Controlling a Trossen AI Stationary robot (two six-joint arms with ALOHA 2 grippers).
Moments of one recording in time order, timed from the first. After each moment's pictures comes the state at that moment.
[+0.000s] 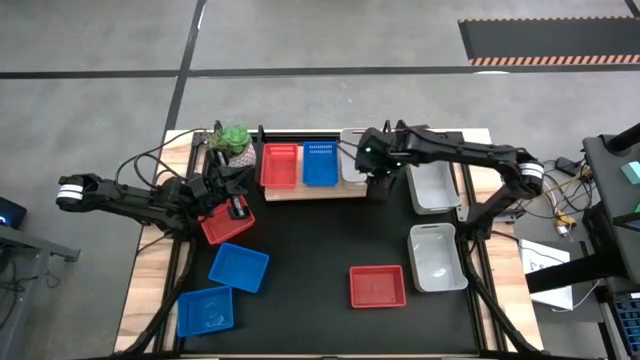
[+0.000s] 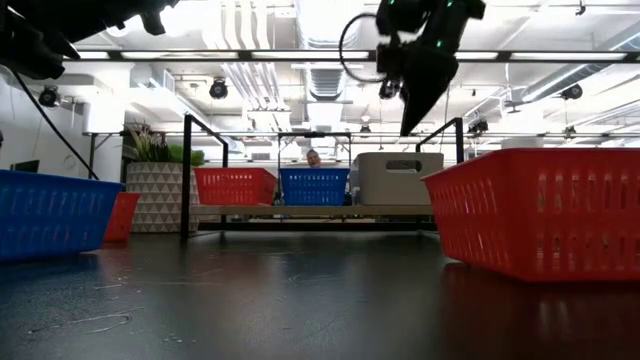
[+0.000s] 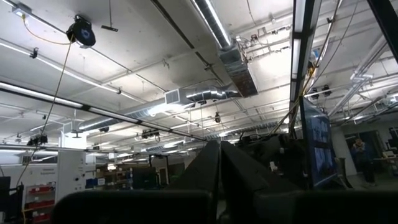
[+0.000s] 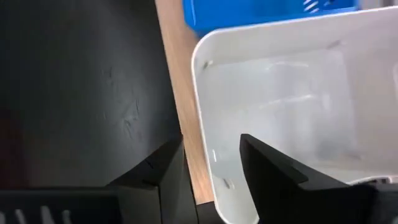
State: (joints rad) left arm 0.01 0.89 0.27 1.34 -0.24 0.36; right arm -0.34 1.56 1.36 -0.94 -0.02 -0.22
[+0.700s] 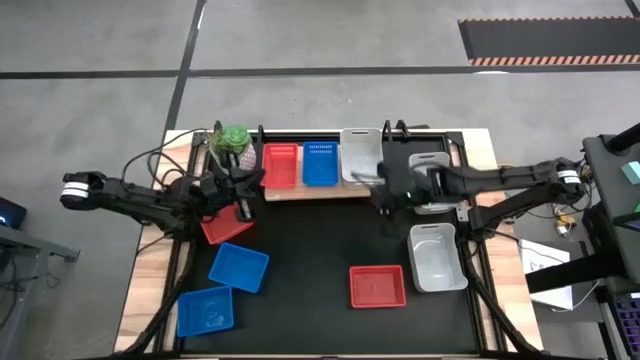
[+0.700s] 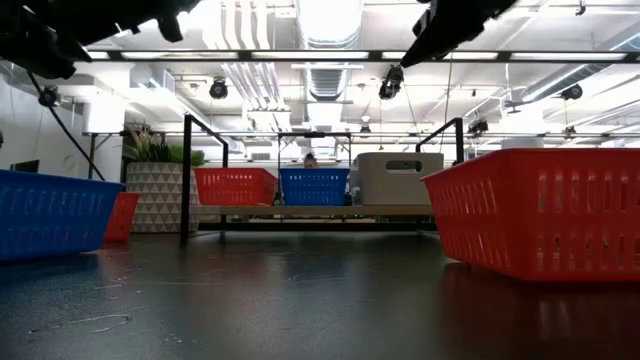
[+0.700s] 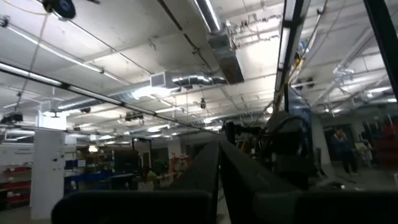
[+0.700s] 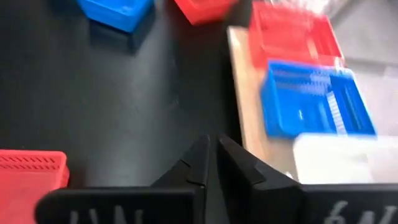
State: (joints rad) left arm 0.01 0.99 0.31 1.32 -0.22 0.27; right arm 0.04 1.24 1.04 -0.50 0.10 -0.15
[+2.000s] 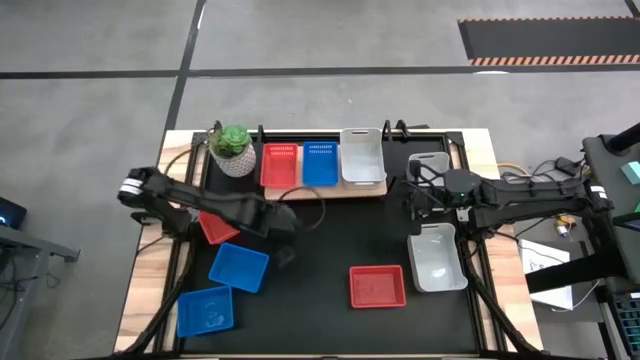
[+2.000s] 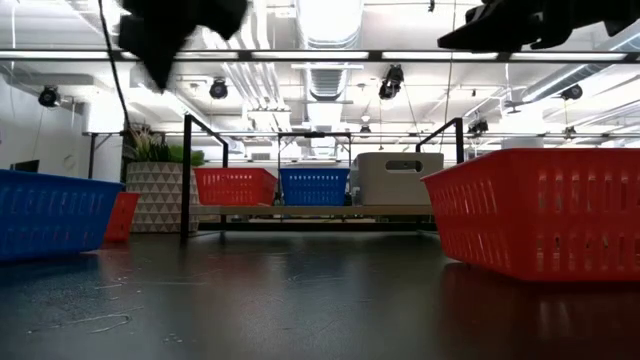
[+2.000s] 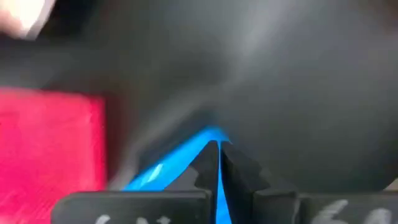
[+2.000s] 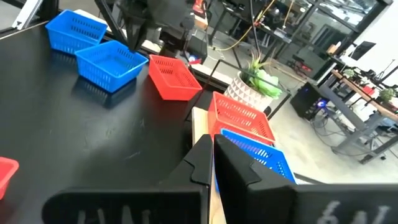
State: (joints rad) left arm -0.25 1.62 1.47 -1.32 -0.04 -0.91; right arm -0.04 0.77 0.54 0.01 0.03 -0.45
